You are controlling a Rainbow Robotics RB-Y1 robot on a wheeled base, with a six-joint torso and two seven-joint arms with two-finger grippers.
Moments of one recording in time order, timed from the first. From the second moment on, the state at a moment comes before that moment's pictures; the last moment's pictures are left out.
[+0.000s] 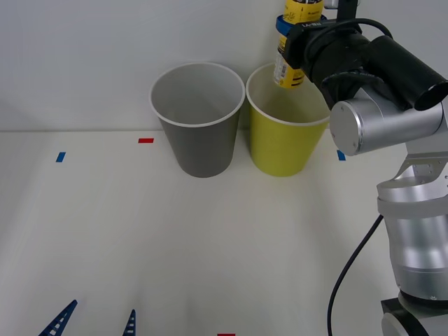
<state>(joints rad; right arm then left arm) -0.57 -0.17 0.04 -1.86 -0.17 0.67 1.47 0.98 0.37 -0.32 -1.97 0.15 -0.52 -1.66</state>
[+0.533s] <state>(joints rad) -0.57 -0.17 0.04 -1.89 -0.18 0.66 1.48 0.98 0.37 -0.32 -1.97 0.15 -0.52 -1.66</state>
